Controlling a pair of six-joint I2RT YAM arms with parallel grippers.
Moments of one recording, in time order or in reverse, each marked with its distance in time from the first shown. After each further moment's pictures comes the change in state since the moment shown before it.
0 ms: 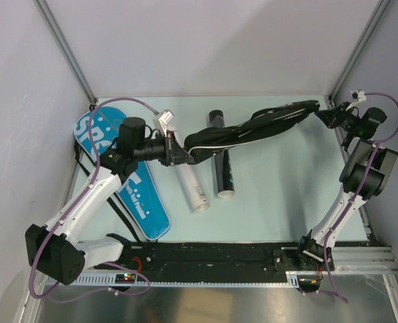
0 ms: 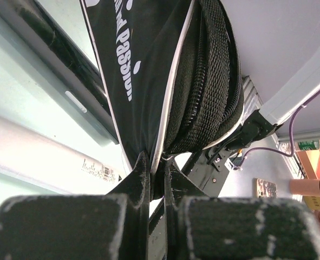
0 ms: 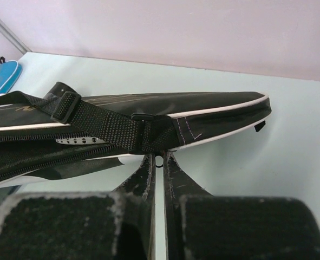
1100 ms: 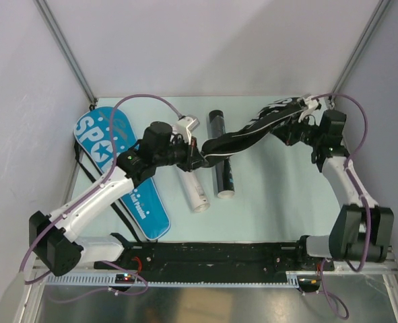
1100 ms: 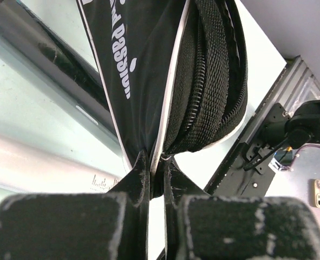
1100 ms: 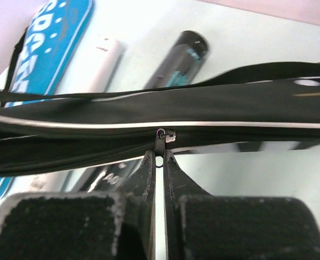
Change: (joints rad) left arm -0.253 0.054 0.064 -0.013 -0.302 0.114; right arm 0.400 -0.750 -0.381 -0.665 0.280 -0.249
